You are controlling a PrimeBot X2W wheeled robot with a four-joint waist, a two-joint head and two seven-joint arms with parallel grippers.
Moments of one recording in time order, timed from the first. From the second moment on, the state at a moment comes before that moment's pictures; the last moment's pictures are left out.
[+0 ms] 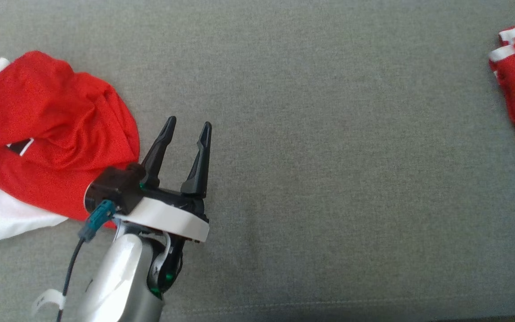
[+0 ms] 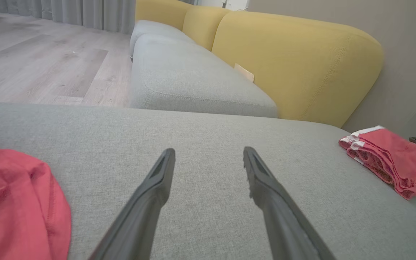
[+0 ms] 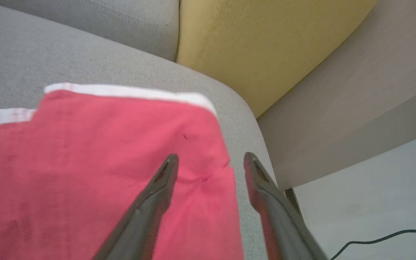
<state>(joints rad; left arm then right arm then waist) -0.25 0.04 -0.32 0.17 -0.29 -0.06 -0.25 -0.84 -0.59 0.01 1.05 -0.08 0.13 -0.02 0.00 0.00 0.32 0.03</state>
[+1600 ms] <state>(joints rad) 0.05 0.05 -0.25 0.16 -0.29 -0.03 -0.25 -0.07 -0.05 0.05 0.34 0.21 0.13 -0.23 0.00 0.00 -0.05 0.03</state>
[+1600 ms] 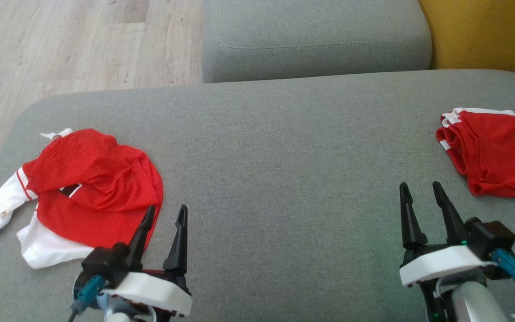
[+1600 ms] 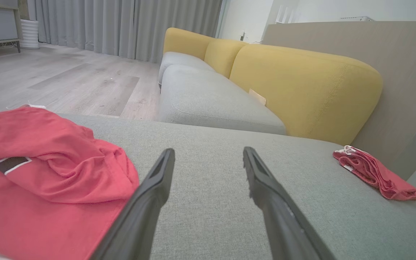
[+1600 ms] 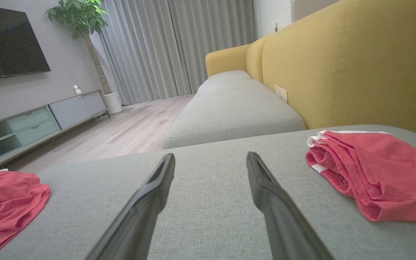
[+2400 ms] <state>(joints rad) 0.05 0.05 -0.25 0.14 -0.29 -0.02 -0.25 -0.06 -0.05 0.05 0.34 0.22 0.13 -0.25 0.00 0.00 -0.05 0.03</state>
